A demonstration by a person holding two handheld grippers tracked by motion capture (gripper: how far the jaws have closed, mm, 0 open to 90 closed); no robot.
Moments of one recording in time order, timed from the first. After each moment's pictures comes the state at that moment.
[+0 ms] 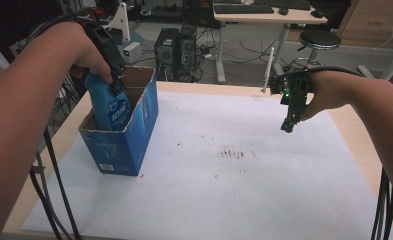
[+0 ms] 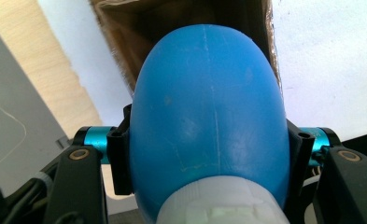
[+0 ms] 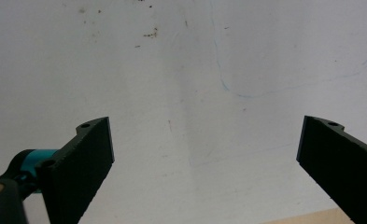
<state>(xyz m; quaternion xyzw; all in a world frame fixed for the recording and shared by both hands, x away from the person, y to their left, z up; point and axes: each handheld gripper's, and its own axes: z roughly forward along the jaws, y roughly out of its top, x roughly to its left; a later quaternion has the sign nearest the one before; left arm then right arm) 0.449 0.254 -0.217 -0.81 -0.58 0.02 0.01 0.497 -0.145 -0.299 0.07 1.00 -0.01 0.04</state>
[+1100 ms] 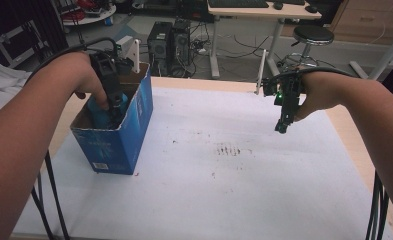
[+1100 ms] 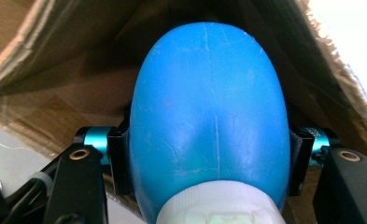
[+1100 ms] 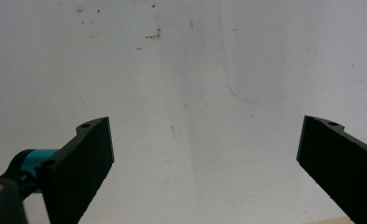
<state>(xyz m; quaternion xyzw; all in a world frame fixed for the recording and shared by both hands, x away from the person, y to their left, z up) 0.452 0.245 -0.279 -0.91 -0.41 0.02 0.04 0.499 -0.136 -0.313 0.07 1.00 -0.03 0.03</state>
